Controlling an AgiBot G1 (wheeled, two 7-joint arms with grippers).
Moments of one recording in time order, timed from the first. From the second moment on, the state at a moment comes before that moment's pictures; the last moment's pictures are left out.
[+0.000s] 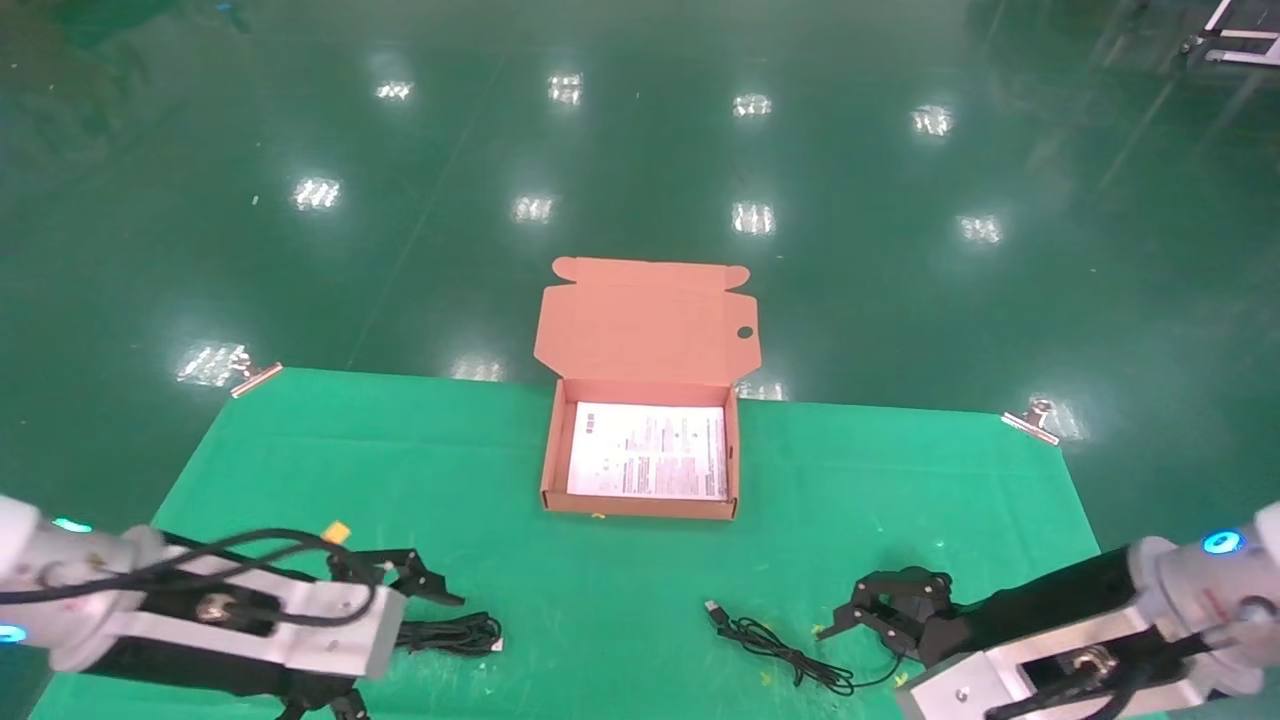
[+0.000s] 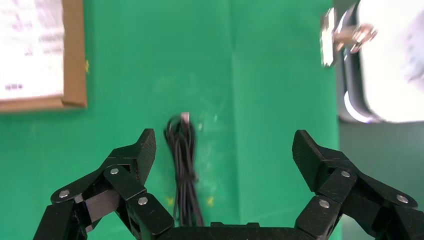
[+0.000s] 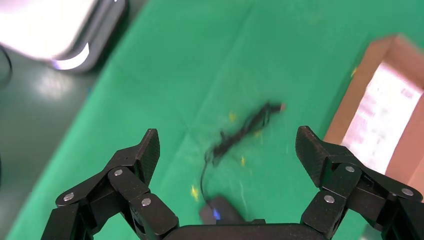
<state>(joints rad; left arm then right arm) -1.41 0.78 0.72 -1.31 1.64 1.51 -0.18 1.56 -0.73 -0.89 1.36 -1.58 -1.51 -0.11</state>
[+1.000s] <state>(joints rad) -1.39 0.97 0.80 -0.93 1.91 1.28 -0.26 1.39 -0.88 -0.98 1.25 -1.88 -1.23 0.24</state>
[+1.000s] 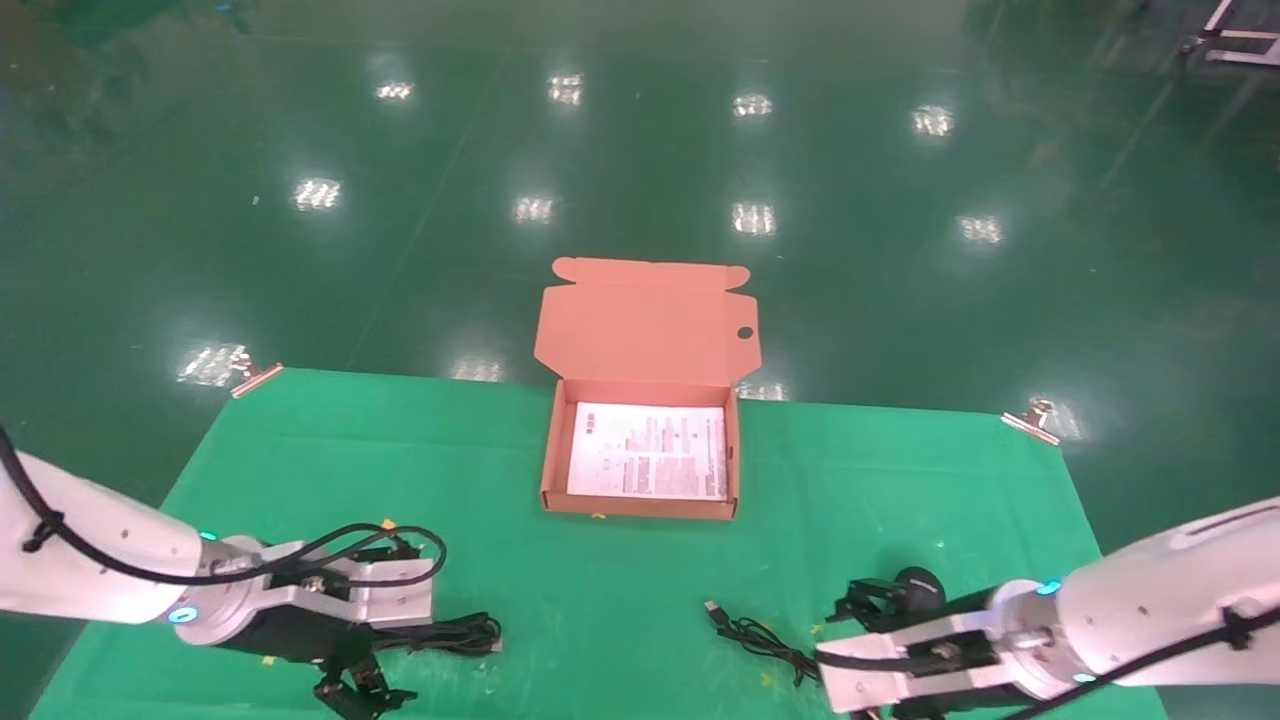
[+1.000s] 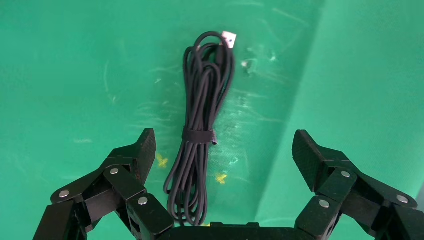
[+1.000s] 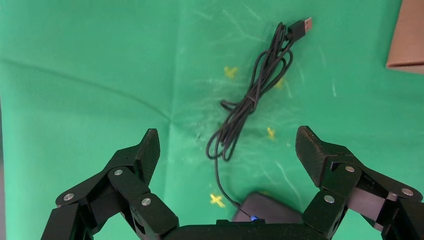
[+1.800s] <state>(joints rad) -1.48 1.12 0.77 -0.42 1.88 1.17 -0.05 1.40 -1.05 -0.98 0.86 -1.89 -1.12 0.19</state>
